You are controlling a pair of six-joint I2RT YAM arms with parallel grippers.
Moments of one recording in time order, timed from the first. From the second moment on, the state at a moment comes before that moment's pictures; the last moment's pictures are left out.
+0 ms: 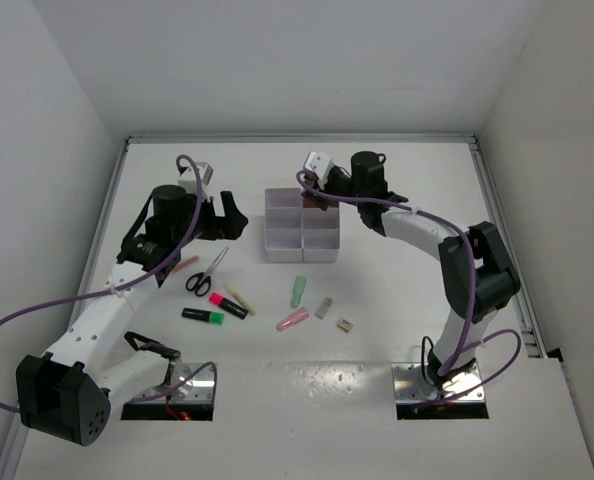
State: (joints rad) left arm -0.26 1.03 0.84 -0.25 0.18 -0.27; right arm 0.44 1.78 1.11 0.35 -0.49 -0.59
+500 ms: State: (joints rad) left arm -0.26 1.03 0.84 -0.25 0.18 -0.27; right arm 0.43 1.77 1.11 0.32 -0.49 -0.58
